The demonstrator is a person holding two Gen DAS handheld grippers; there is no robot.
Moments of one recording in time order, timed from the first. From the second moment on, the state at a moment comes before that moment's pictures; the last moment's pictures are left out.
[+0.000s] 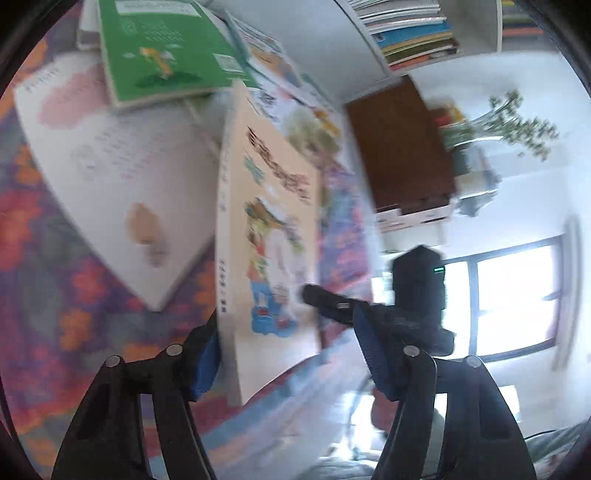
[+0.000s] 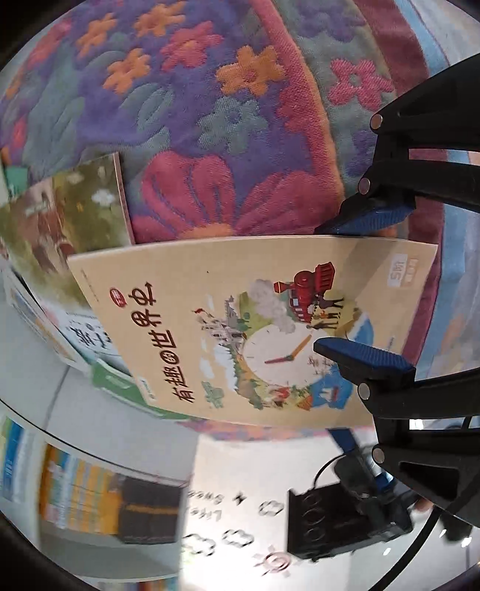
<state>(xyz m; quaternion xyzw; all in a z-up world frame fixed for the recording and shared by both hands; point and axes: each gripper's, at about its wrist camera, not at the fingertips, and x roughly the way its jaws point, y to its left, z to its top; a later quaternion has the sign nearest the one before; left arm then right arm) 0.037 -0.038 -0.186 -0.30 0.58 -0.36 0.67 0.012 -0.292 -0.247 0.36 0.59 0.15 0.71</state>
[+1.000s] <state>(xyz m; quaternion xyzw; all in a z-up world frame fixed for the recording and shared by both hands) 0.020 -0.061 -0.173 -0.18 0.59 -0.24 0.75 -0.003 -0.250 -0.173 0.17 0.56 0.15 0.80</state>
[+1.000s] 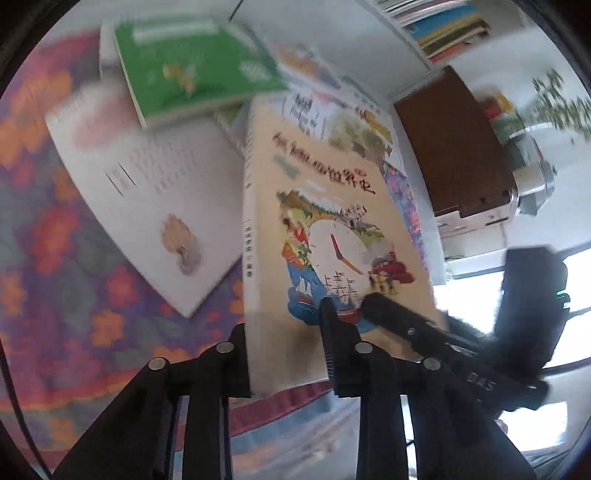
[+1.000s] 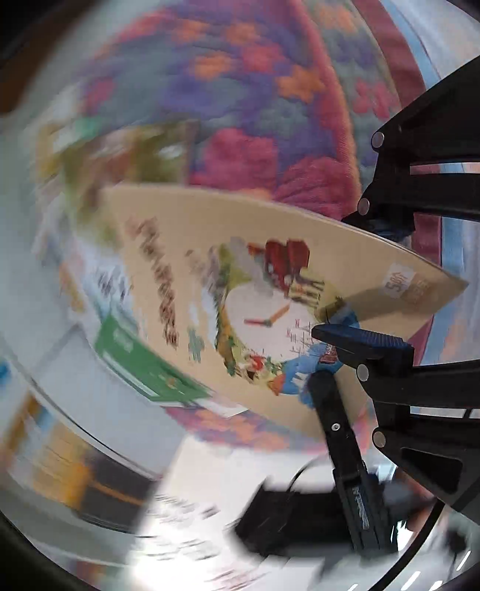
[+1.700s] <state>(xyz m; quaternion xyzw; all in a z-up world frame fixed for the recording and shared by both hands) -0.065 0.175 -0.097 -0.16 0.45 0.01 0.88 -0.003 0.020 -0.095 -0.07 0.44 0.36 0.82</state>
